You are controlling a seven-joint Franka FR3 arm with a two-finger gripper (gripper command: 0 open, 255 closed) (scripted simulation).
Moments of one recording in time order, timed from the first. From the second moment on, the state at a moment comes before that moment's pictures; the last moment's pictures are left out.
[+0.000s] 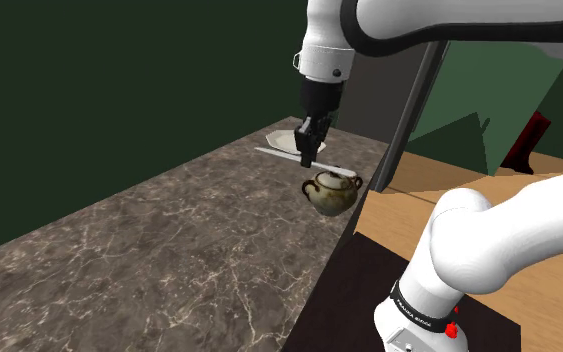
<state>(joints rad) 0.16 -0.74 0.14 -2.41 0.07 1.67 0.05</state>
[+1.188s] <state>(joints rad) 0.16 -0.78 0.15 -2.66 0.08 1.88 0.04</state>
